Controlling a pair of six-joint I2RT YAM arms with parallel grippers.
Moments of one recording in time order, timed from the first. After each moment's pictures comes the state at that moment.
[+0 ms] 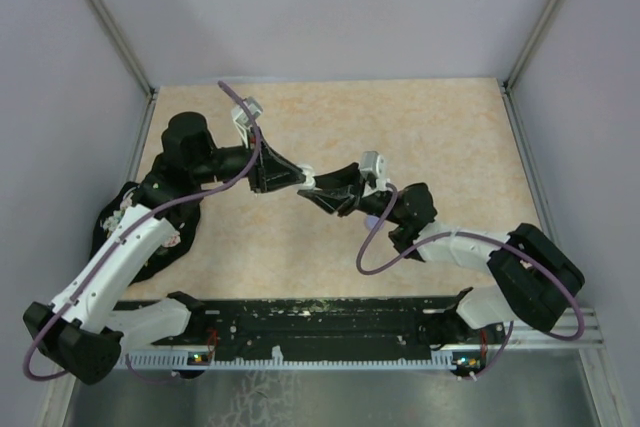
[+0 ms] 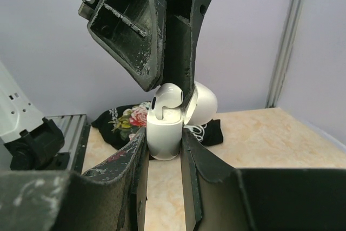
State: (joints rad) left arm -0.50 1.09 1.11 -0.21 0.80 -0.39; right arm 0.77 1.36 0.54 1.32 -0.55 0.21
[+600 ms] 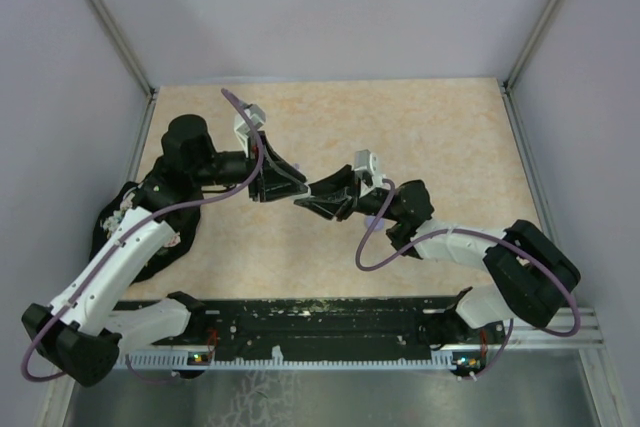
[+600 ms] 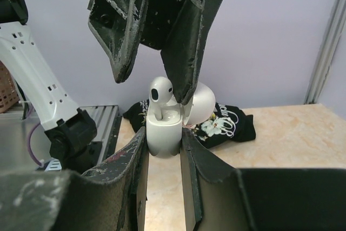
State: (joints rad) left arm -0.51 1.07 1.10 -0.18 0.91 -0.31; right arm 0.77 1.39 0.57 1.32 -0.68 0.31
